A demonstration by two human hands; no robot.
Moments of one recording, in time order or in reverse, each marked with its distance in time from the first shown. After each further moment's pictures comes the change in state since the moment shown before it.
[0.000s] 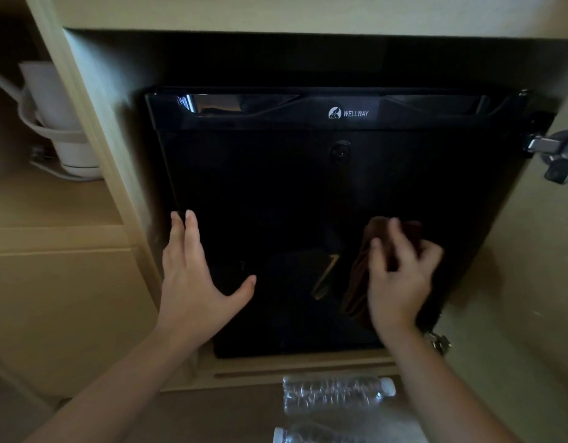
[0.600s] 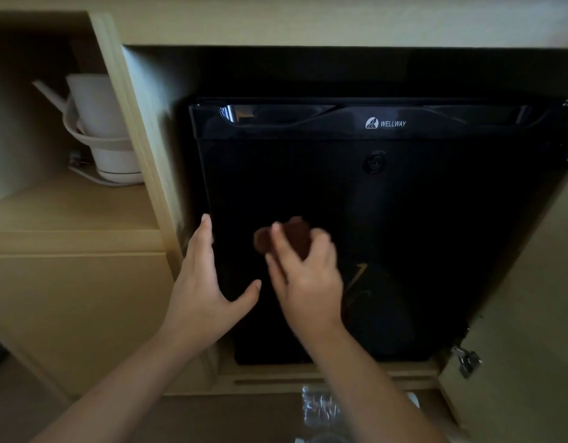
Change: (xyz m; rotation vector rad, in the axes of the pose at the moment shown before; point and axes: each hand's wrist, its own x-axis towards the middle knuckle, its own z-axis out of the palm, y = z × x) left_hand 0.003 -0.020 -0.022 -0.175 -0.031 0.073; right_hand -0.047 -0.101 0.059 -0.180 -0.297 -0.470
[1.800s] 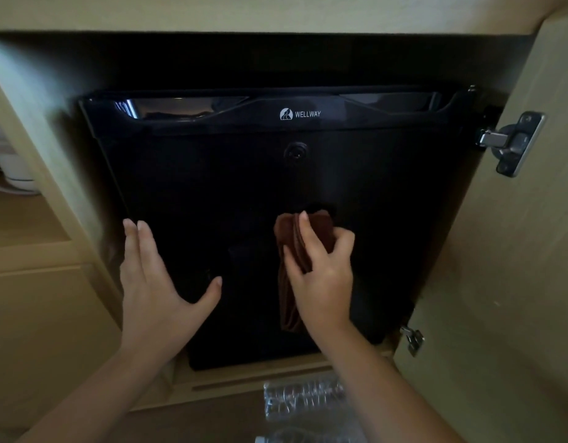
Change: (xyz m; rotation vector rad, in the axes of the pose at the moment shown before) left_hand 0.002 0.022 0.037 0.227 0.124 -0.094; right_hand -0.012 0.079 -0.030 0.211 0.089 0.249
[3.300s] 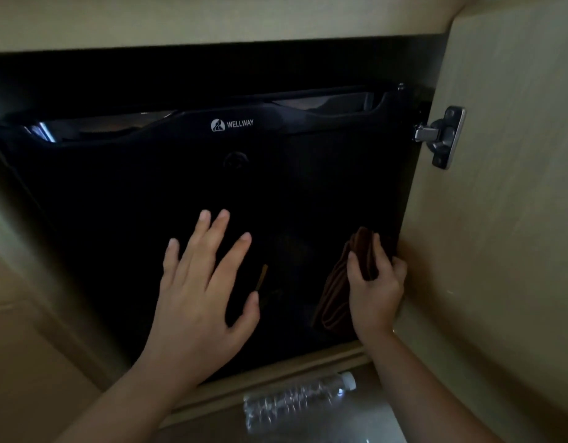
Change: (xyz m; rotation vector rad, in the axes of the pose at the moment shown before) left_hand -0.002 0.083 0.016 0.083 -0.089 0.599; right_hand 0.000 0.090 -0.059 0.116 0.268 0.566
